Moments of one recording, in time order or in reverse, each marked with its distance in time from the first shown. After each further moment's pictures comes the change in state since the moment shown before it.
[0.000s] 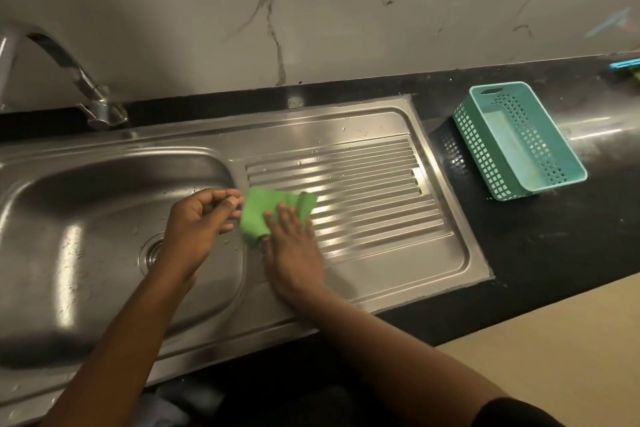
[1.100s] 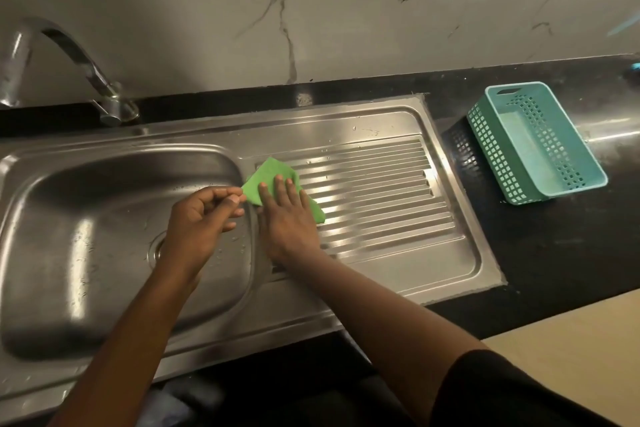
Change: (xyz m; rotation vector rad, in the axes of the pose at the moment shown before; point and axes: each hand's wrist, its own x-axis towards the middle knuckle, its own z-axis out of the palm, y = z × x) left_hand 0.004 -0.007 -0.008 -0.030 0.049 0.018; right_hand 0.058 -0.010 -0.001 -0.082 -0.126 -0.031
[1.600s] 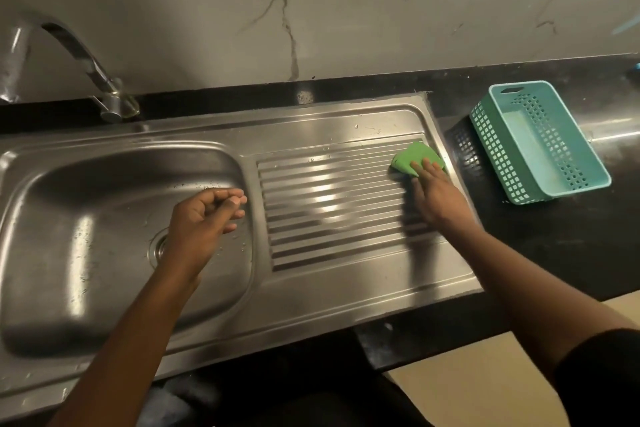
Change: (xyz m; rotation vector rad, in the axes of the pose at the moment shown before) left_hand -0.003 -0.003 -0.003 0.003 -0.005 -0.041; right_hand -0.031 0.230 -0.127 -0.104 0.110 0.312
